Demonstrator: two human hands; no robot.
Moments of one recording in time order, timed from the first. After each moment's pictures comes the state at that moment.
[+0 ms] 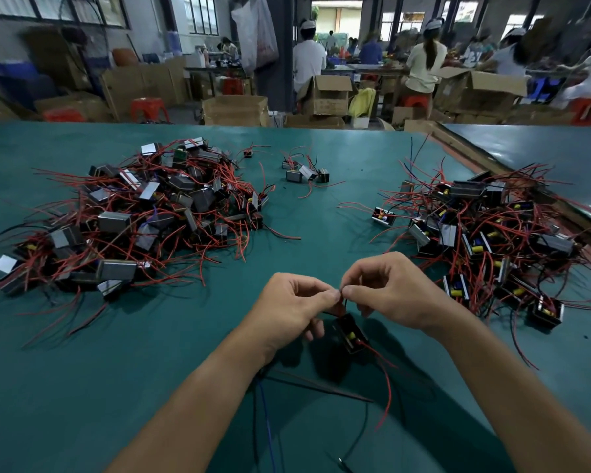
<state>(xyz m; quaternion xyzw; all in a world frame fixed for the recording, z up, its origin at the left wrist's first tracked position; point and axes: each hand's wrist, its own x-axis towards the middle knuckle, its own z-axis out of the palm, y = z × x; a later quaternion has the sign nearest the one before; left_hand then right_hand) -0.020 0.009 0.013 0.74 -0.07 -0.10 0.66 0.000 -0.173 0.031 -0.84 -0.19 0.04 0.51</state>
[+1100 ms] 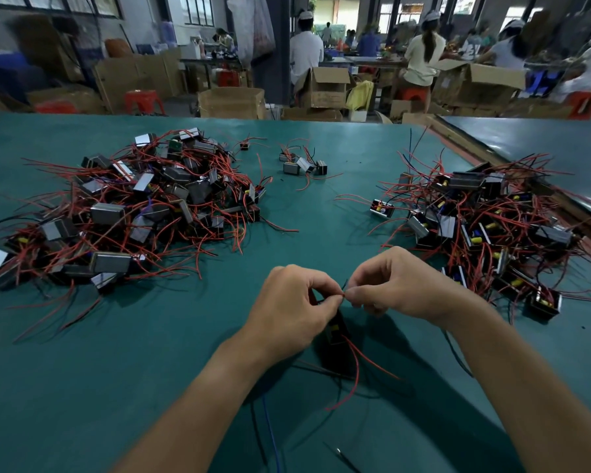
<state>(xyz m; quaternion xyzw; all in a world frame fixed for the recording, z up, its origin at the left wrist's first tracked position) -0.028 0.008 0.009 0.86 -0.20 0.12 0.45 -0.004 -0.180 0.040 -0.84 -0.17 0.14 0.50</state>
